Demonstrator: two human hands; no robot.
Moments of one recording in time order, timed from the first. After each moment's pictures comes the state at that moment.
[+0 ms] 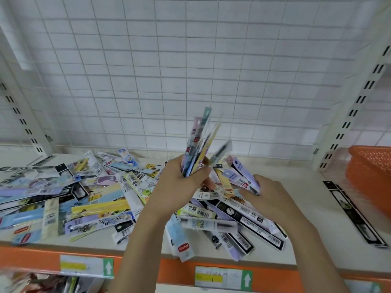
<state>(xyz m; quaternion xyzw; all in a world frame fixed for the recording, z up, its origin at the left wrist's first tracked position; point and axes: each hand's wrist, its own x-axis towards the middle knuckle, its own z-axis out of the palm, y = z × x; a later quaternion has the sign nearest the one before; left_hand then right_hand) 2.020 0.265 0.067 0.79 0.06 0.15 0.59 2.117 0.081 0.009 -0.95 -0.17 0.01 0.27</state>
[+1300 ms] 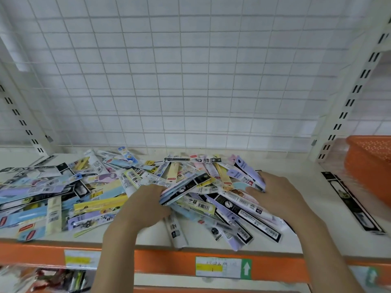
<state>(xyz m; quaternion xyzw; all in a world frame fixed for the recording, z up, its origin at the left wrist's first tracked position) 2.009 0.322 0.014 0.97 0.13 -0.03 0.21 2.113 0.064 0.004 -0.96 -0.15 0.00 0.23</state>
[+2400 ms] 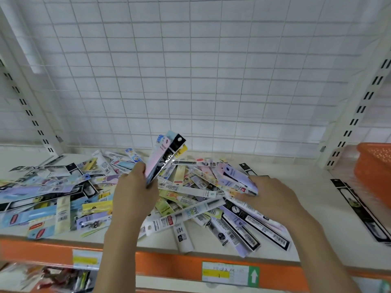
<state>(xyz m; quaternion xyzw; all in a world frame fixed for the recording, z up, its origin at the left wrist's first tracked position) 2.008 0.343 0.014 0.89 0.22 0.30 0.25 2.104 0.091 0.020 -0.96 -0.22 0.00 0.17</state>
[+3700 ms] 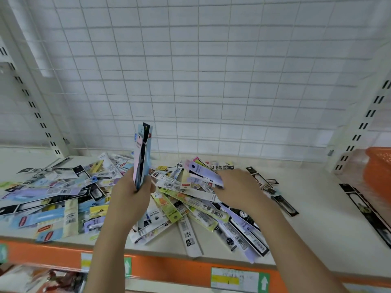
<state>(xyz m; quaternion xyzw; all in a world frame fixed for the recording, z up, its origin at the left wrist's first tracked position) 1.987 0.349 0.030 0.81 0.21 0.28 0.47 2.112 0.168 0.026 -0.94 -0.33 -0.03 0.08</state>
